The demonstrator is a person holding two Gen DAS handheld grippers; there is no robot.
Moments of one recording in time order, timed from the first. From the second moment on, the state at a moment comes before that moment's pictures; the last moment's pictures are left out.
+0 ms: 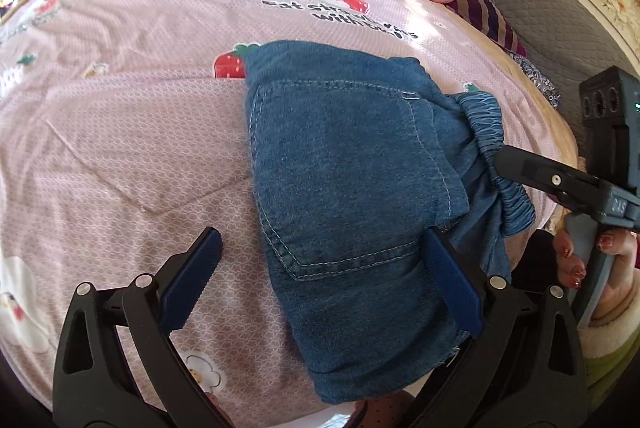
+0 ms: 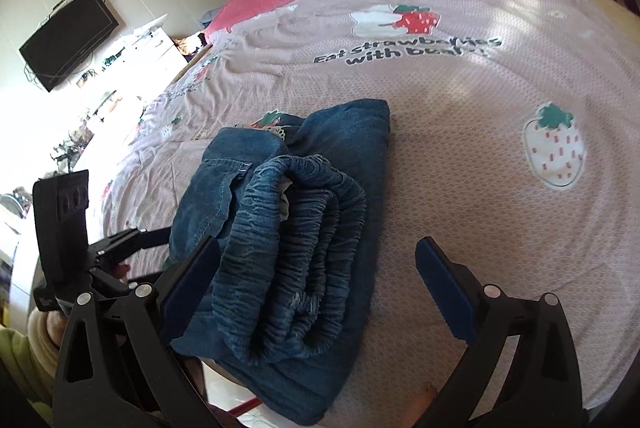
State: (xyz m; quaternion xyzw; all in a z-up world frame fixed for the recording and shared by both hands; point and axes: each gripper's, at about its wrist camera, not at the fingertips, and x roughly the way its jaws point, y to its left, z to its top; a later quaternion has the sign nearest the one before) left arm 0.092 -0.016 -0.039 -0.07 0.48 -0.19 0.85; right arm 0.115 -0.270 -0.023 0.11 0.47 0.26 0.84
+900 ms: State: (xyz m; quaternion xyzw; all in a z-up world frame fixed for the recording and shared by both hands) left arm 0.091 -0.035 -0.025 -0.06 0.45 -0.23 0.86; right arm 0.111 -0.238 -0.017 0.06 0.44 0.27 0.85
